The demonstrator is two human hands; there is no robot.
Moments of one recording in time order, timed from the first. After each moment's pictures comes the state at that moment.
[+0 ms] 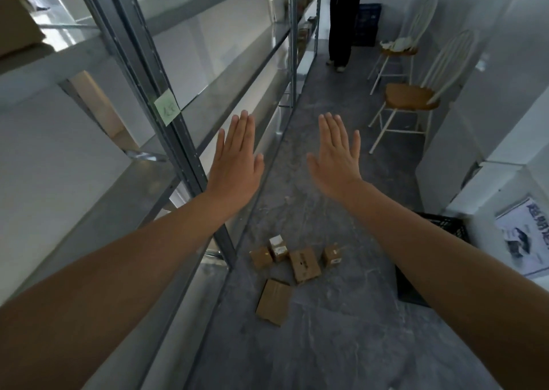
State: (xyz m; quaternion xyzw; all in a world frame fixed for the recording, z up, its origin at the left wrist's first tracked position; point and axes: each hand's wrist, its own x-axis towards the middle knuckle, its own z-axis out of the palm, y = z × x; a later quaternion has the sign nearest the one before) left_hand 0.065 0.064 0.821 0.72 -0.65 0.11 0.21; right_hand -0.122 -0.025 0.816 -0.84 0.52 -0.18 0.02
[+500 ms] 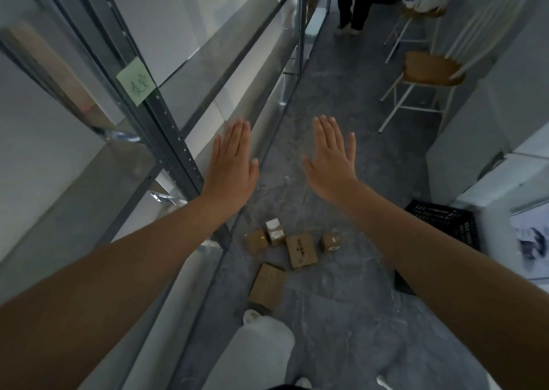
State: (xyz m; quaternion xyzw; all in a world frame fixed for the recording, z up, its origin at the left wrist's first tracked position) left_hand 0.088 -0.009 0.752 0.75 -0.64 0.03 0.18; right_hand -0.098 -0.102 0.757 -0.86 0.50 -0.13 0.08
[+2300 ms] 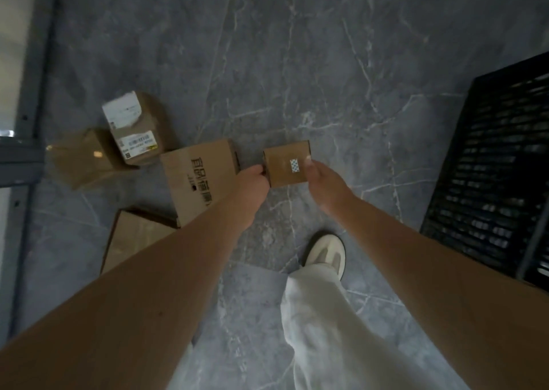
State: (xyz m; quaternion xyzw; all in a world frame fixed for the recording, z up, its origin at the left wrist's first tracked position) left_hand -0.117 -0.312 -0.048 0.77 -0.06 -0.61 0.19; right_hand -0.253 -0.372 -0.033 -0.51 0.64 0.12 0.57
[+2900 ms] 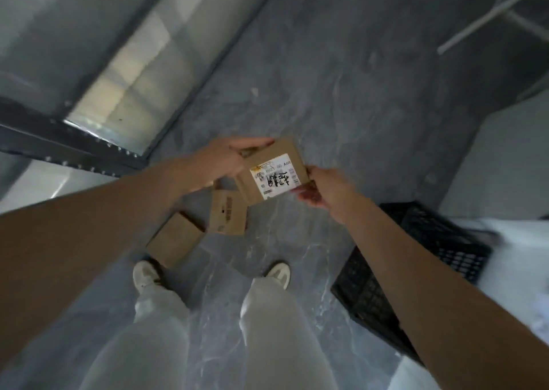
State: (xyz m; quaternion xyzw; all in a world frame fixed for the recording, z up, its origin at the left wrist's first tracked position) left_hand -0.029 -0.371 0.407 0.73 -0.25 -0.58 0.26; right_hand -0.219 -0.475 0.380 -0.44 0.60 0.07 0.67
